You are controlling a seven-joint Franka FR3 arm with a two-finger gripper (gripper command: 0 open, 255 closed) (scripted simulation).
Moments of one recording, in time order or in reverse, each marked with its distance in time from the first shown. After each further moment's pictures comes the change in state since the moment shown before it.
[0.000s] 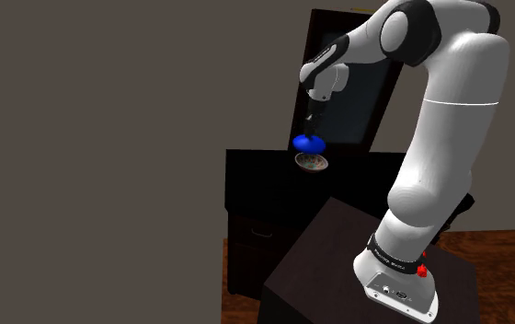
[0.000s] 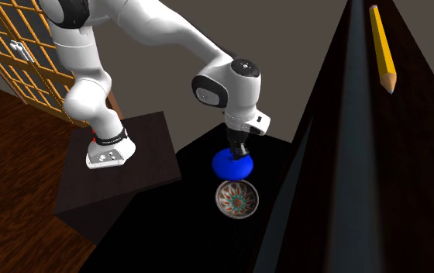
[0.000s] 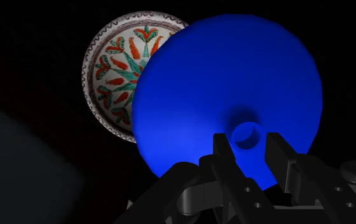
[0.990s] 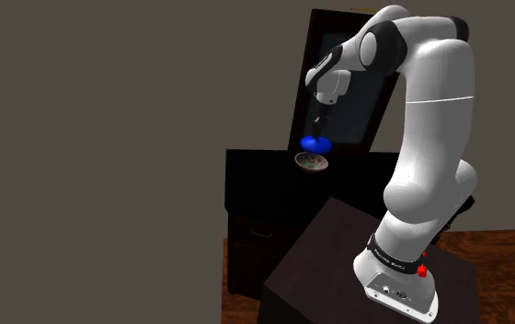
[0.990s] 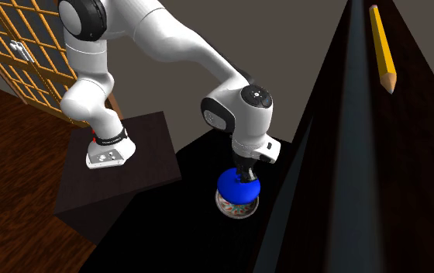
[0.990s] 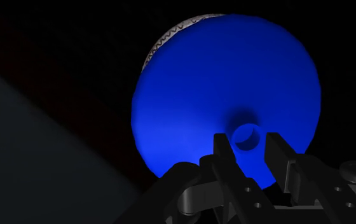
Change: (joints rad) arm -0.113 0.185 -0.010 0.168 0.094 -0.017 -0.161
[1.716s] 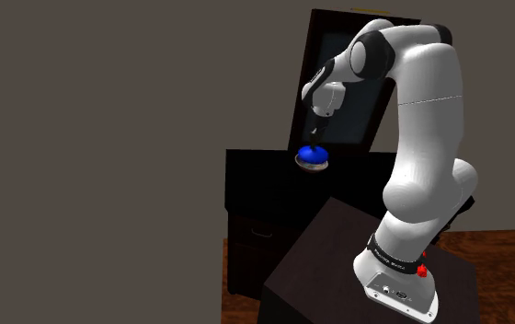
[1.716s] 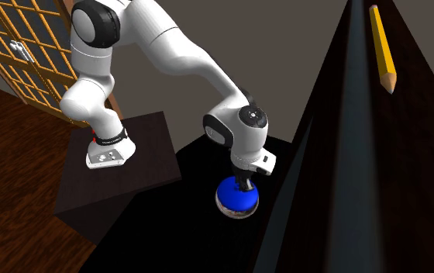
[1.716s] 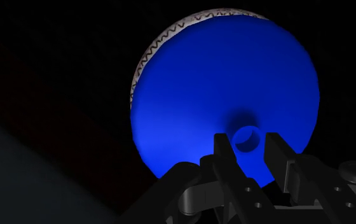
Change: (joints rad) arm -0.019 0.088 0.031 -0.033 0.057 0.111 -0.038
